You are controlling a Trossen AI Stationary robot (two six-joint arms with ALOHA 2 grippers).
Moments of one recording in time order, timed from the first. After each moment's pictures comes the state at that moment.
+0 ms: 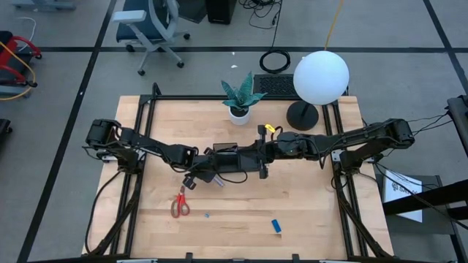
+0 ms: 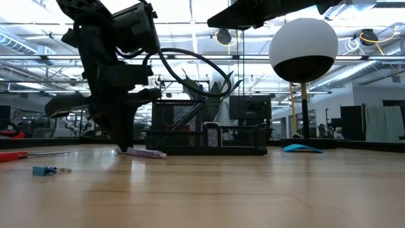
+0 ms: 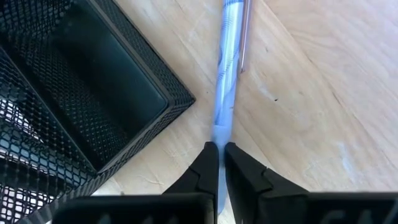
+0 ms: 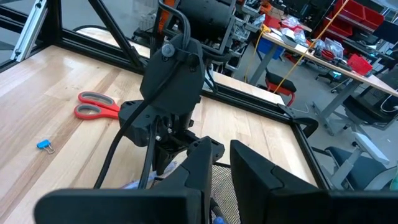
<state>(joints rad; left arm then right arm) -0.11 1.67 0.81 -0.45 -0.03 0.56 0.07 1.38 0.87 0.24 0.13 -0.32</state>
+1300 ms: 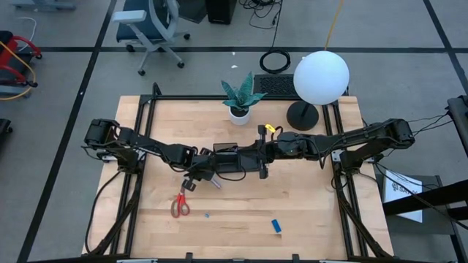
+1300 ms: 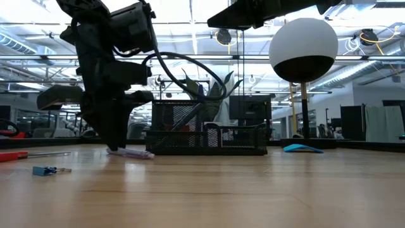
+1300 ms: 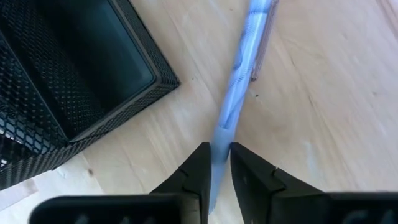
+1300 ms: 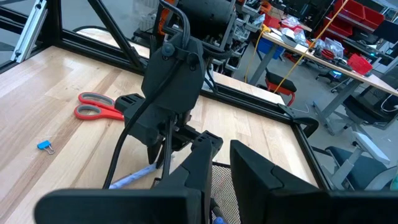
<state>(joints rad) -0.11 1.67 0.81 -0.51 0.03 0.39 0.07 1.38 0.87 0.24 0.13 -0.32</state>
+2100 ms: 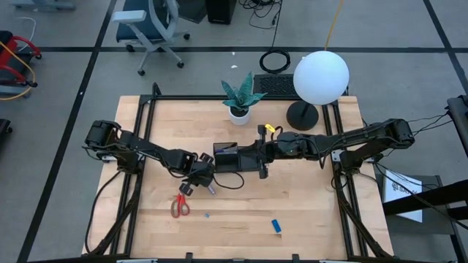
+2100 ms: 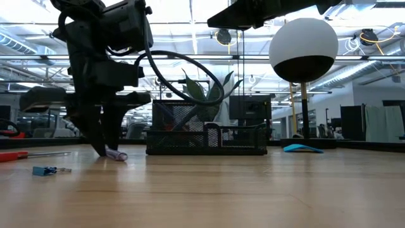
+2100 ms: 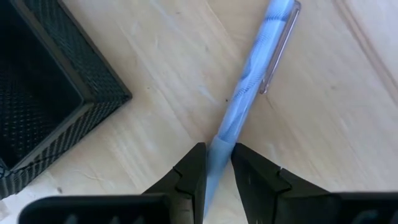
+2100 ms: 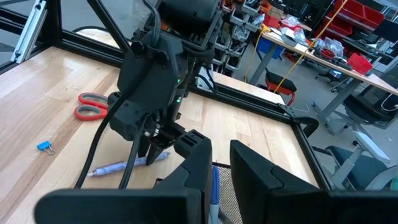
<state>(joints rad) -0.19 1.67 0.81 -0.53 0.04 0.40 0.07 1.38 0.87 0.24 0.13 -0.32</state>
